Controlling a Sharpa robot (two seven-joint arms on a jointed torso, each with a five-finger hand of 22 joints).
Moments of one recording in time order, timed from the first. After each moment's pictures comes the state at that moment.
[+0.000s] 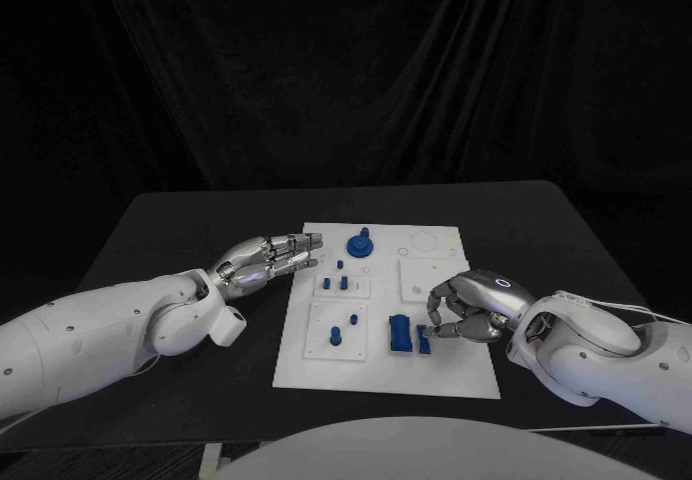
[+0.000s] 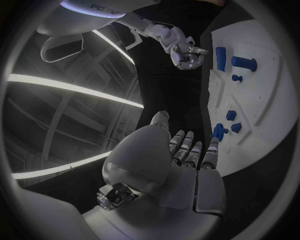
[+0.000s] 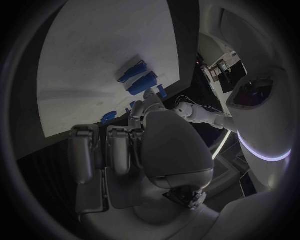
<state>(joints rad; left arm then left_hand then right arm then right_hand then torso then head) 1.07 -0.84 -0.21 1.36 -0.31 0.22 0.55 1.56 0.25 -0.20 0.24 0.50 0.30 0.15 0.04 0.04 0.10 0.20 0.39 0.05 0.02 0.18 0.05 0.01 0.15 0.05 0.30 0.05 0.15 1.00 -1.11 -0.21 1.84 -1.56 -0.48 -0.11 1.38 -0.07 -0.08 0.23 0.17 0.91 0.01 0.68 0.95 1.47 -0.05 1.57 1.31 1.47 -0.11 1.55 1.31 0.02 1.46 0.01 1.55 1.31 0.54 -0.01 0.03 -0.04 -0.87</state>
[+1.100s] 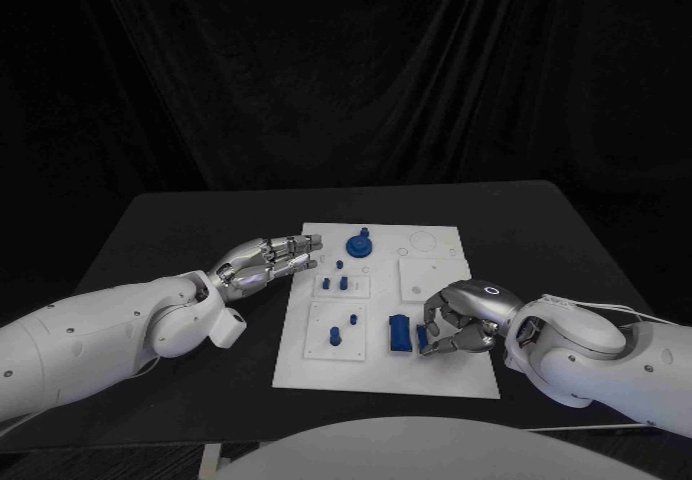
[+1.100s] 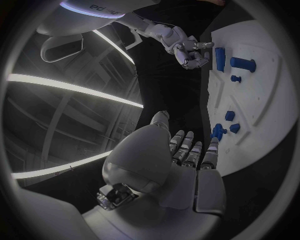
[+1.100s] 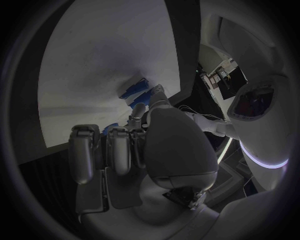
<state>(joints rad) 1.06 -0.84 -0.21 1.36 -0.31 0.22 0.55 1.56 0.24 -0.20 0.24 0.50 0.30 0.14 0.05 0.04 0.10 0.20 0.39 0.04 0.02 0.18 0.05 0.01 0.15 0.05 0.30 0.05 0.15 0.98 -1.08 -0.21 1.82 -1.59 -0.39 -0.15 1.36 -0.14 -0.11 0.29 0.05 0.90 0.00 0.74 1.01 1.47 -0.06 1.57 1.31 1.47 -0.11 1.55 1.31 0.02 1.46 0.00 1.55 1.31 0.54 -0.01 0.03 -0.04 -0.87</state>
